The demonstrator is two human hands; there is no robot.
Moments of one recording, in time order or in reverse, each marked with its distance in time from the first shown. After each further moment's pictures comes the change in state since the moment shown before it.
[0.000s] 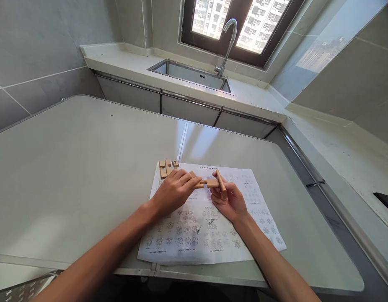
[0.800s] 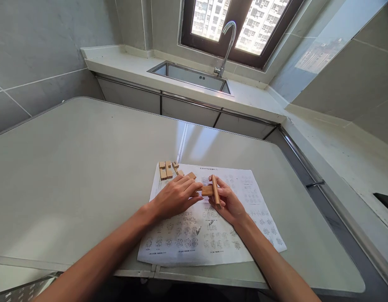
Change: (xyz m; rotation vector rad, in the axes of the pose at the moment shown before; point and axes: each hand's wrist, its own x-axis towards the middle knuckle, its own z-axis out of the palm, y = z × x) left_hand 0.001 0.002 -0.002 -0.116 -0.113 0.063; right_hand 0.000 0.006 0.001 -0.119 -0.021 0.029
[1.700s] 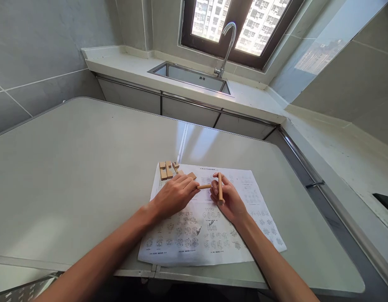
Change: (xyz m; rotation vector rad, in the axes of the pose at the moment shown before) left_hand 0.003 0.002 0.000 0.035 0.035 -0.046; right_hand -0.001 -0.006 0.008 -0.114 0.102 -0.116
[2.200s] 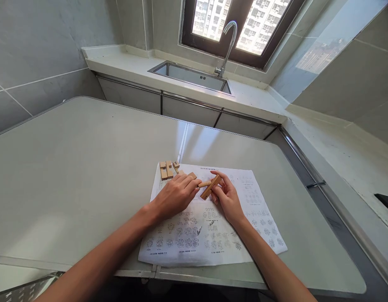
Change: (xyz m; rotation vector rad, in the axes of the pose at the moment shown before) left_hand -0.001 0.002 0.001 0.058 -0.067 -0.040; right_hand -0.001 0.014 0.003 -0.471 0.142 -0.193
